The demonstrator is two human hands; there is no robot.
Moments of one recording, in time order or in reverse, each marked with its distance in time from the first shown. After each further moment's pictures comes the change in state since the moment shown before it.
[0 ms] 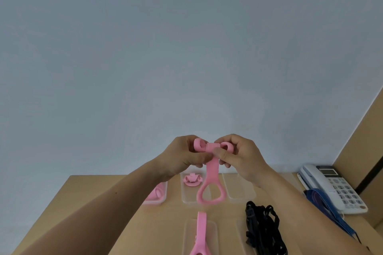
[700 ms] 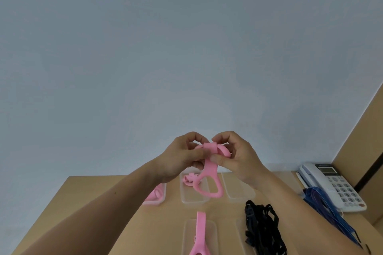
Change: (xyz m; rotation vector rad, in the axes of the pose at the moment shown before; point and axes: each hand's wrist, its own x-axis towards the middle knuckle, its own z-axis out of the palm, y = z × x) left_hand 0.003 0.000 0.005 -0.136 -0.004 -0.028; right_hand -0.001 0.007 0.002 0.020 -0.045 -0.071
